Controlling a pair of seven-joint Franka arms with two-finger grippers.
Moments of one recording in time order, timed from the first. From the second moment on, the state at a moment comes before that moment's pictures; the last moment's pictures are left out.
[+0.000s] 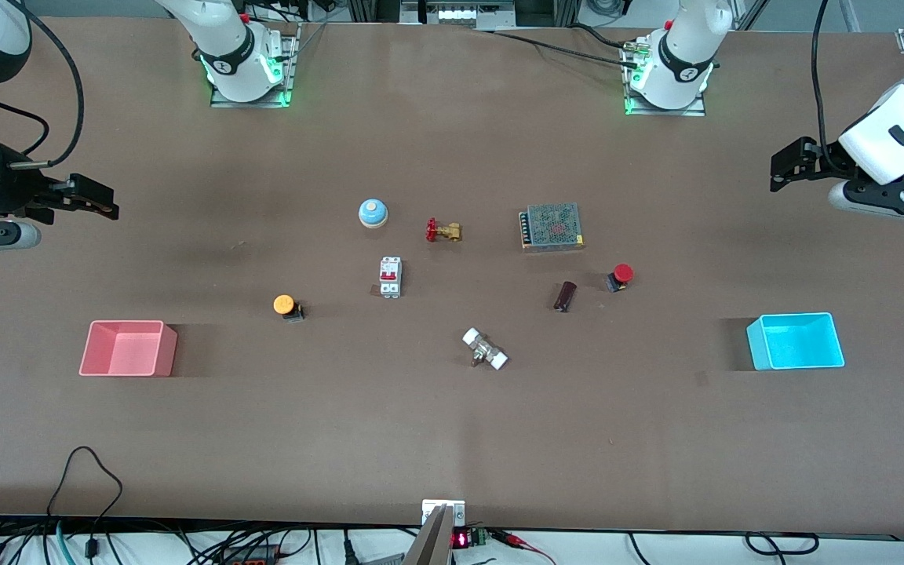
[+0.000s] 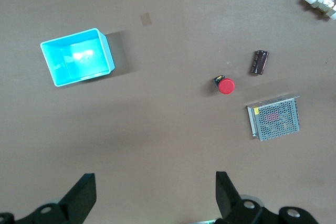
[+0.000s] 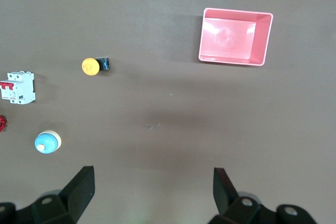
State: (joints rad) left arm 0.02 -0.01 -0.08 -1.65 0.01 1.55 0.11; right arm 0.07 0.11 -0.05 -1.57 0.02 1.57 -0.07
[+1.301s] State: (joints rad) left arm 0.01 0.15 -0.18 -1.66 0.01 1.63 -0.07; right arm 0.11 0.26 -0.04 -1.57 0.02 1.69 -0.07
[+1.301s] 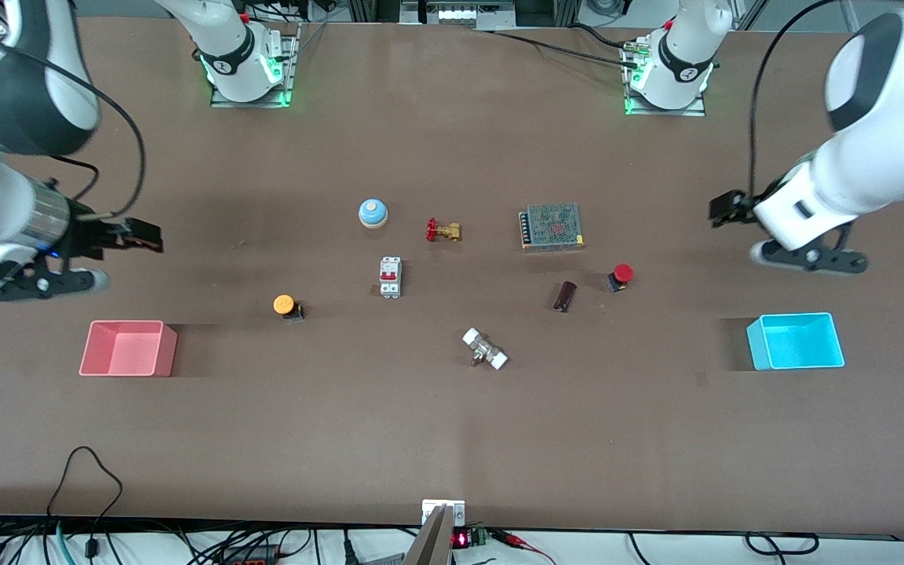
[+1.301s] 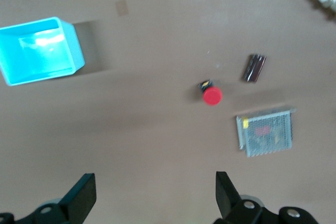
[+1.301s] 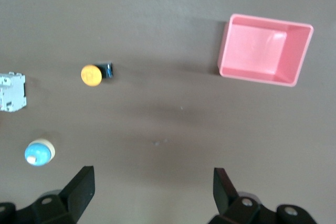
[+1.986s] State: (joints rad) left arm -0.04 0.42 -0.23 -1.67 0.01 1.78 -0.35; right arm 0.21 0.30 -0.04 -1.85 0.02 2.17 0.00
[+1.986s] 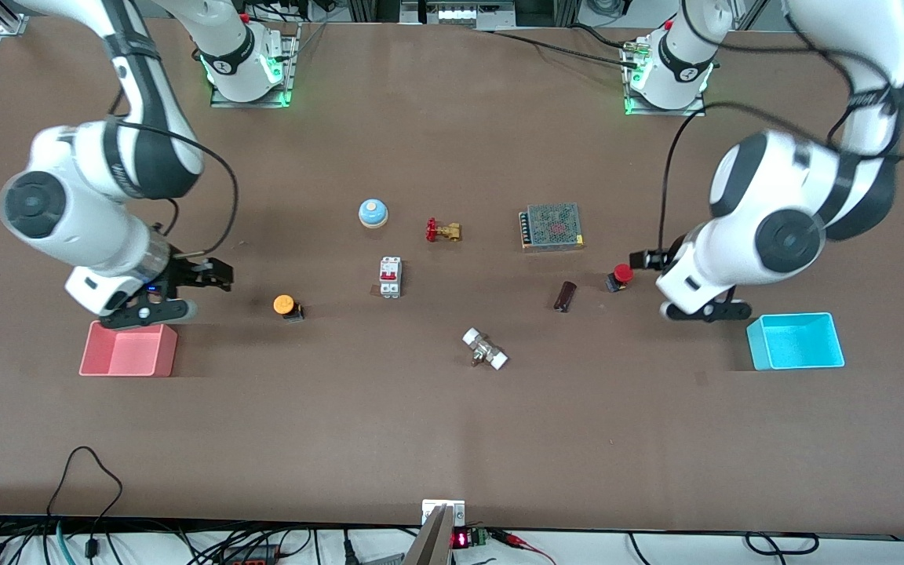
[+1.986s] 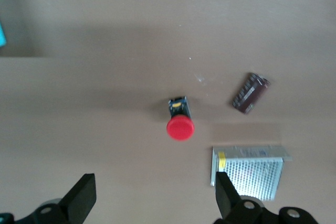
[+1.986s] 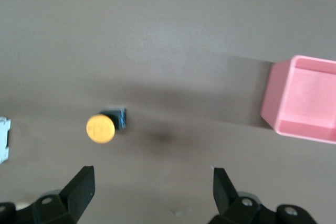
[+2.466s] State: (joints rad) left arm -0.05 0.46 -0.23 -1.88 0.01 2.12 -0.43; right arm 0.29 0.38 -0.04 -1.95 0.02 2.41 0.12
